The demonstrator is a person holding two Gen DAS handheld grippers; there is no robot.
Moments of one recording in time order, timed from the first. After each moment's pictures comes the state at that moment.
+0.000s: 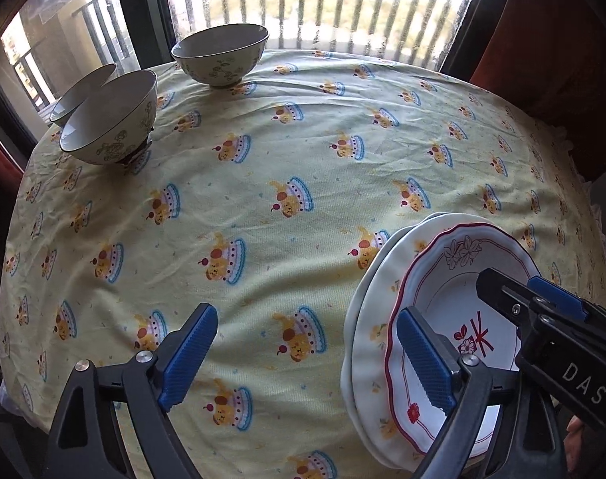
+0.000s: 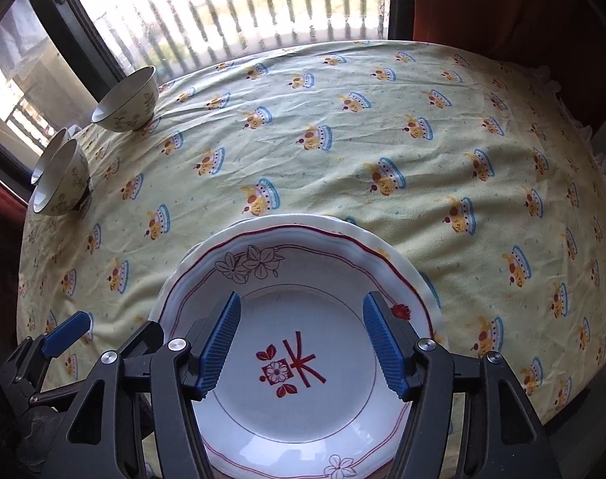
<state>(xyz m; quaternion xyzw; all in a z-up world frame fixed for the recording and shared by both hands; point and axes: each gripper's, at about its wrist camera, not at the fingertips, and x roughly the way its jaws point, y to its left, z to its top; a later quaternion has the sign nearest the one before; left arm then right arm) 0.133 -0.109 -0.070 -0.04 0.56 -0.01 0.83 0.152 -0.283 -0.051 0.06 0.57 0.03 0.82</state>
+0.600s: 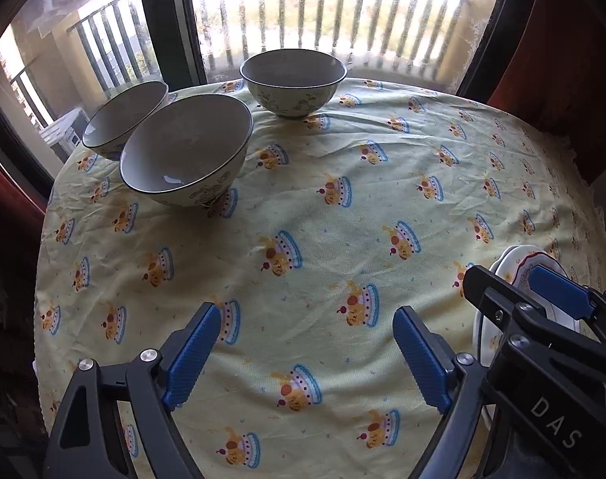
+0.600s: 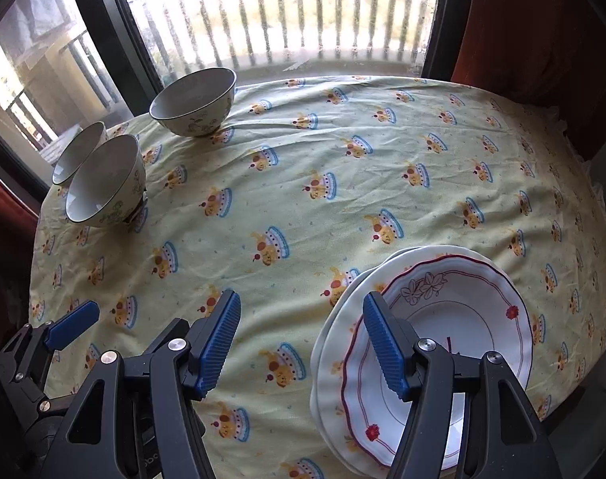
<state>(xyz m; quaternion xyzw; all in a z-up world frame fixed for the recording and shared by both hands) 0.148 0.002 -0.059 -0.02 0.54 -0.02 0.84 0.166 -0.140 -0.023 0.01 0.55 0.01 0.84</state>
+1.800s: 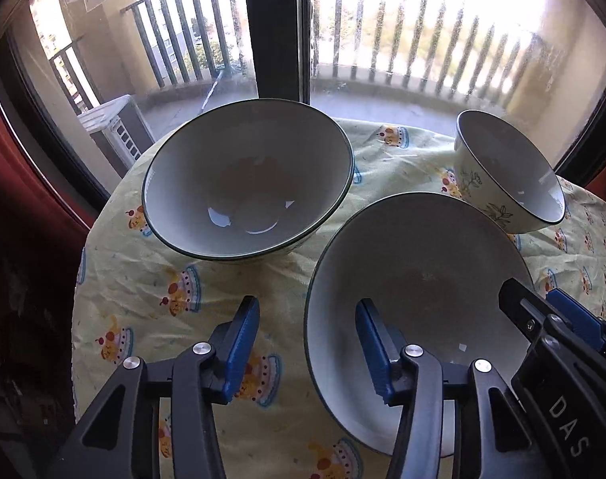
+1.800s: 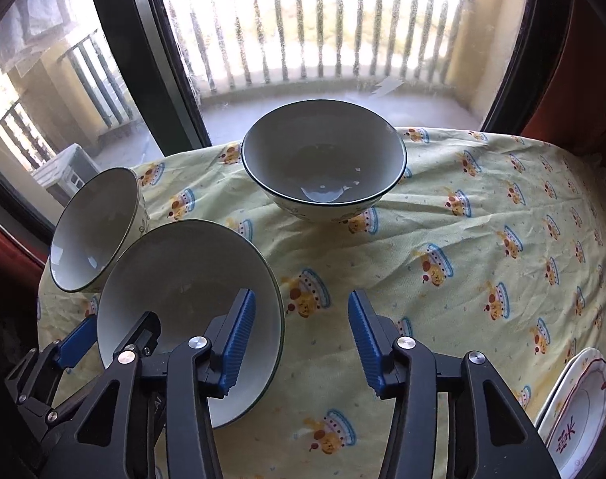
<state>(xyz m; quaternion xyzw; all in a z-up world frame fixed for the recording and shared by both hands) 0.280 0.148 -0.101 -0.05 0.53 0.07 0.85 0.308 0.019 -0.062 0.02 0.53 0.01 0.85</state>
